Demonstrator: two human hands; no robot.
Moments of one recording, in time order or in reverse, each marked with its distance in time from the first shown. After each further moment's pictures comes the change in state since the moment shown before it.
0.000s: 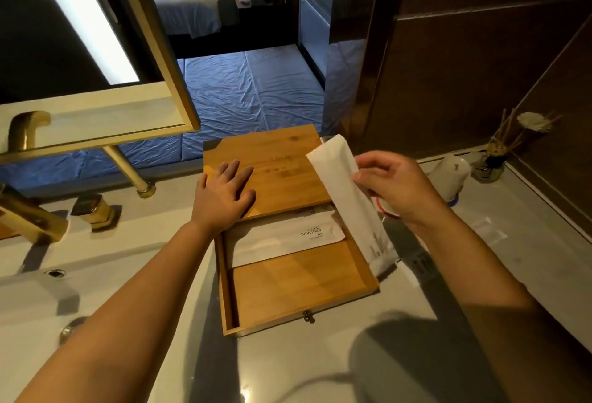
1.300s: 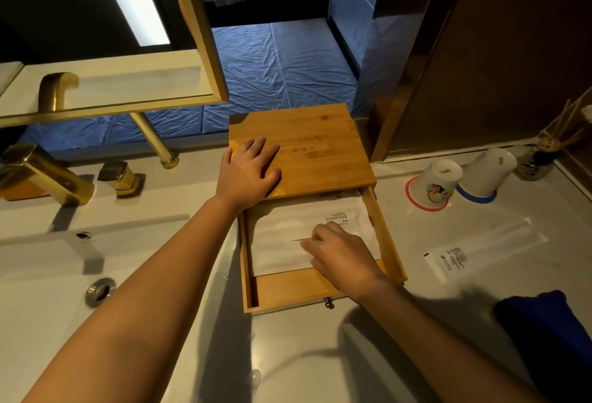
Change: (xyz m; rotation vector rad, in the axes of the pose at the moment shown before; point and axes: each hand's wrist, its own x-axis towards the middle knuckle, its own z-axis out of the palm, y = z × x) left_hand 0.000 -0.003 0.001 -0.007 0.020 0.004; right_hand -0.030 0.096 0.113 -1.136 -0.449 -0.375
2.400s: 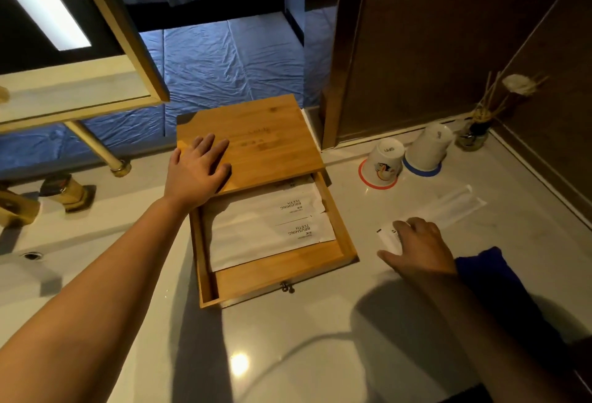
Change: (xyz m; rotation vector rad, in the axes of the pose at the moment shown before) left_hand -0.001 0.001 -0.001 0.043 -0.025 -0.010; right_hand -0.118 0.133 0.015 0.093 -0.051 0.804
